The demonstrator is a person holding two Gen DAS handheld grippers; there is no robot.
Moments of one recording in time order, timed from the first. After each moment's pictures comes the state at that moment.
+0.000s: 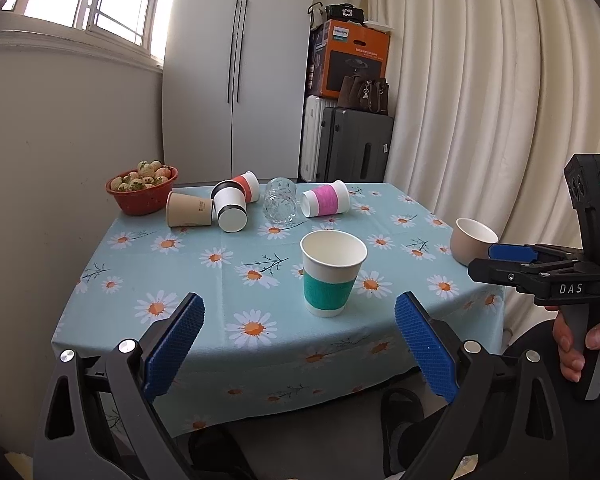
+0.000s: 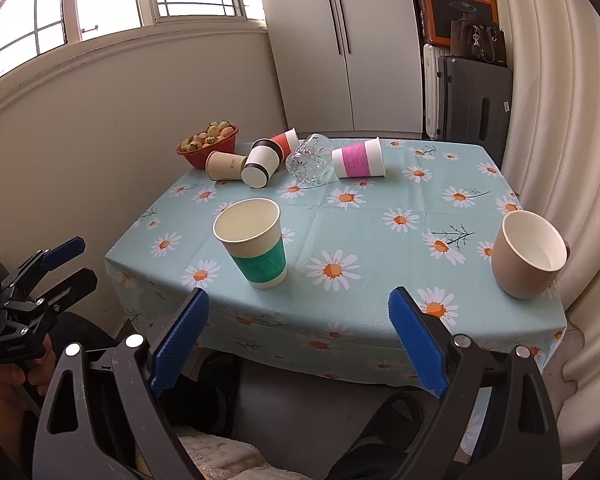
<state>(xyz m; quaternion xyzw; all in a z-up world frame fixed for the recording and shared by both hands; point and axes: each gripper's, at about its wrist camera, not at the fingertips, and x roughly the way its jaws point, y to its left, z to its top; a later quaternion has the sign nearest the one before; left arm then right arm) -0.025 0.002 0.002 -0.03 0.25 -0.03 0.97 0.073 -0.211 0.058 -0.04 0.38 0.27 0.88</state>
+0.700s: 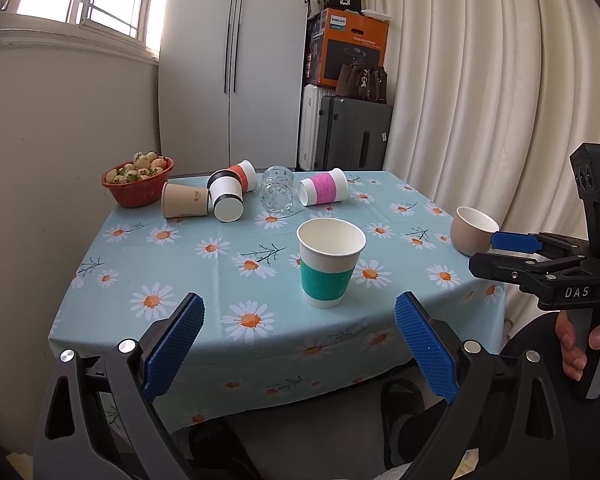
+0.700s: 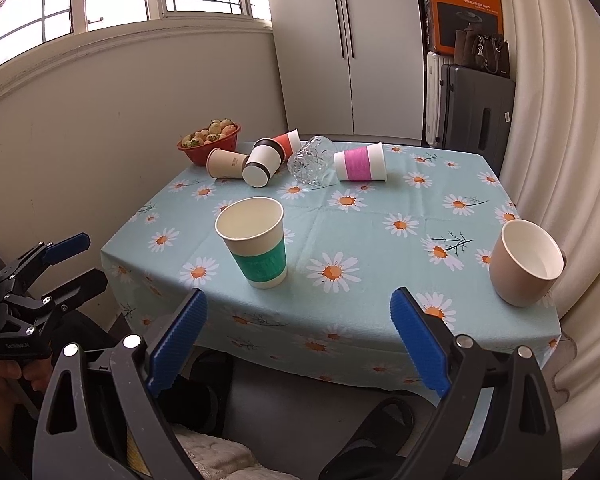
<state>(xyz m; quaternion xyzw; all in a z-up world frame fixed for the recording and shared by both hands) -0.019 -0.003 -0.003 -0.02 0.27 -0.04 0.96 0.070 -0.203 0.057 -0.06 0.38 0.27 0.88</state>
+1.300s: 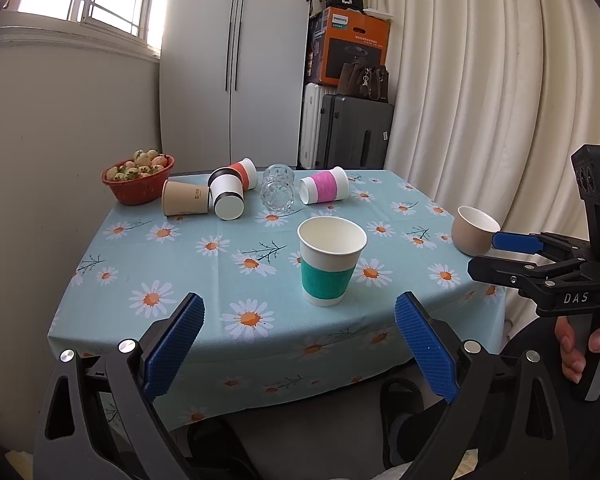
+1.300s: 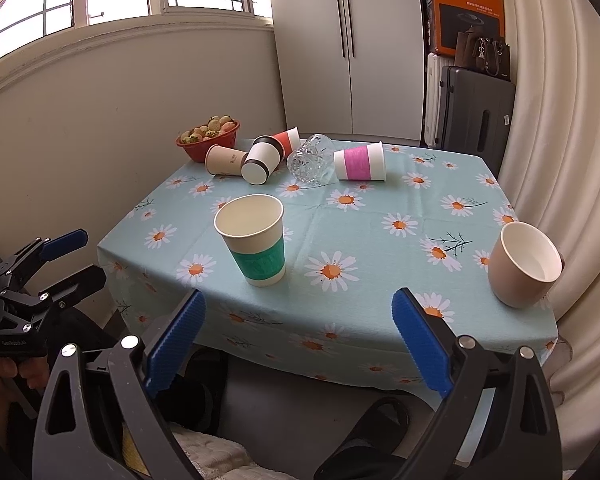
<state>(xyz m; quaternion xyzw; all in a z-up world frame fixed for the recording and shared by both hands) -0.020 -0.003 -0.003 -0.02 0.28 -0.04 0.96 0.069 -0.201 0.056 -0.07 0.38 0.26 0.88</state>
